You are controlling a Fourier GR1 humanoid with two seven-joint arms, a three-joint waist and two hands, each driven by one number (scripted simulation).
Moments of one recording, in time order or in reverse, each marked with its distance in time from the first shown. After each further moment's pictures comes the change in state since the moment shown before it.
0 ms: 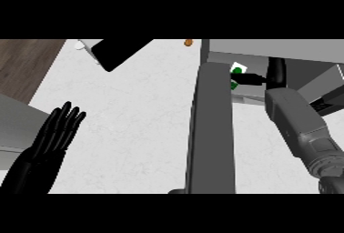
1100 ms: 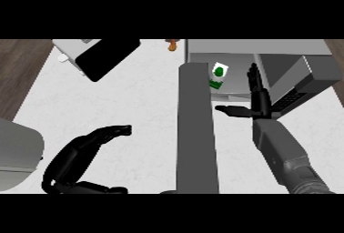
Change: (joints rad) left arm -0.075 0.031 -0.124 0.183 -0.074 -0.095 -0.025; right arm 0.213 0.117 -0.046 -0.058 -0.071 0.265 -0.201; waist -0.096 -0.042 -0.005
